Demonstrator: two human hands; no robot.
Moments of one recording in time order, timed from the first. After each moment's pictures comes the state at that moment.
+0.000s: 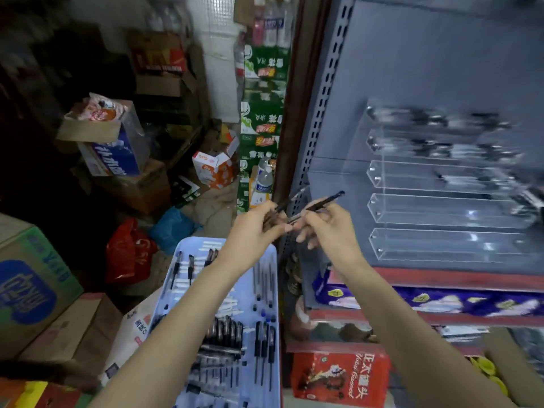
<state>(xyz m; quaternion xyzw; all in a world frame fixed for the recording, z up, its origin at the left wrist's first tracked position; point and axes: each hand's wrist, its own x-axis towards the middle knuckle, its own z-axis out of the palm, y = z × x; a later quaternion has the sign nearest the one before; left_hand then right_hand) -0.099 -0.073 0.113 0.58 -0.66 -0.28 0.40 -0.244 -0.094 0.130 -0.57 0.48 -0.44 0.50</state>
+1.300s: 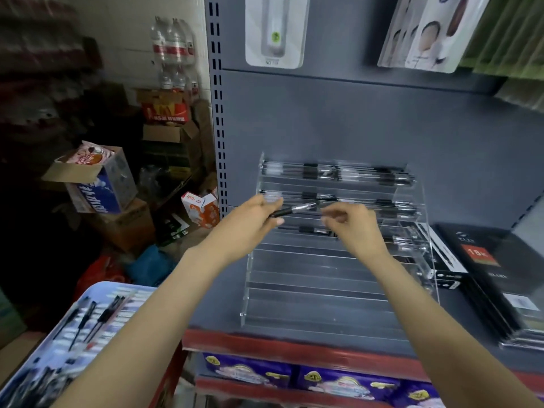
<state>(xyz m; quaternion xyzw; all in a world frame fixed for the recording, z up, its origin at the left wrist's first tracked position) -0.304 -0.198 0.196 0.62 -0.75 -0.09 0.23 -0.504 -0.267 0.181 -0.77 0.50 -0.34 0.19</state>
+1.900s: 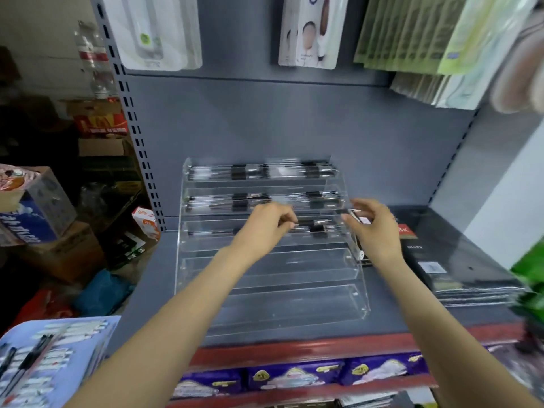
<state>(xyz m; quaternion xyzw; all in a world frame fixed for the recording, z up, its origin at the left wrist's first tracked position) -0.431 -0.256 0.177 0.53 -0.78 -0.13 0.32 -0.641 -0.266 0.165 -0.62 0.59 -0.48 0.19</state>
